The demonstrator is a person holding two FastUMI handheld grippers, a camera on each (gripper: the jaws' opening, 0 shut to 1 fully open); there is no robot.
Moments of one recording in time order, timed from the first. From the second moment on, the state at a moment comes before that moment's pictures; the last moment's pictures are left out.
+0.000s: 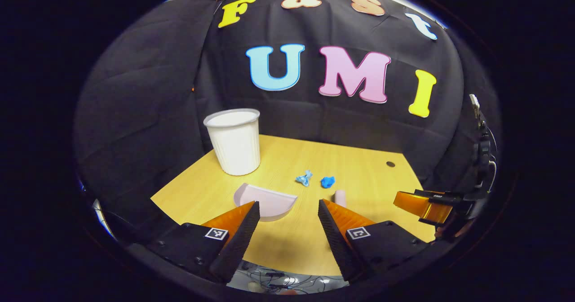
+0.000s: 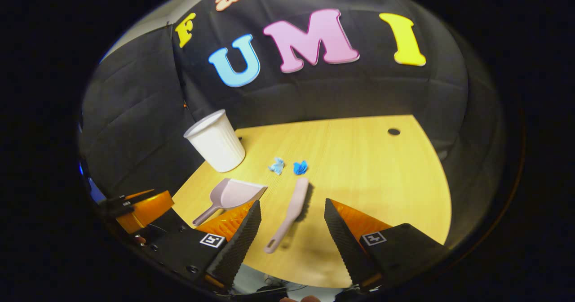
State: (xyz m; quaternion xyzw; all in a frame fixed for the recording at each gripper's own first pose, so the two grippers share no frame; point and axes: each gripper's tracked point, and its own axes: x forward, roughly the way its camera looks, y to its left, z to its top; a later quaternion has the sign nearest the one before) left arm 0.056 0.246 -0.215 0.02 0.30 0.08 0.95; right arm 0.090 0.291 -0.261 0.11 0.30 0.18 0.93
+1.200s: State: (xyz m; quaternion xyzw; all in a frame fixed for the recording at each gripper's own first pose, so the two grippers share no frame) left arm 0.137 0.350 -0.406 0.03 0.66 0.02 0.75; right arm 0.117 0.353 -0.446 0.05 0.64 0.06 0.77
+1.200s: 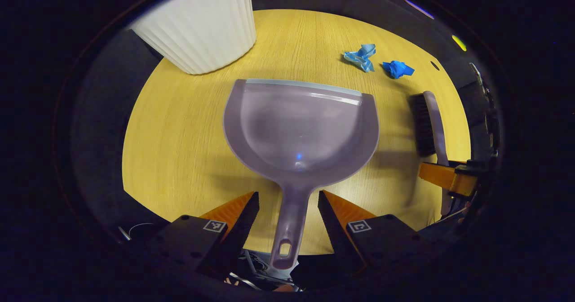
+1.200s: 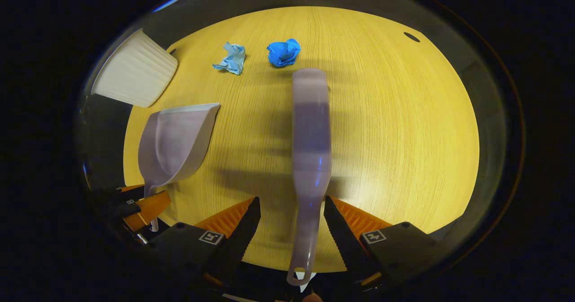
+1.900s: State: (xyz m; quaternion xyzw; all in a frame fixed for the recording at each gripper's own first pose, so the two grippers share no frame) left arm 0.149 0.351 -0.424 0.06 0.71 0.01 0.71; right arm 0.118 0.348 -0.457 0.03 0.67 0.03 0.74
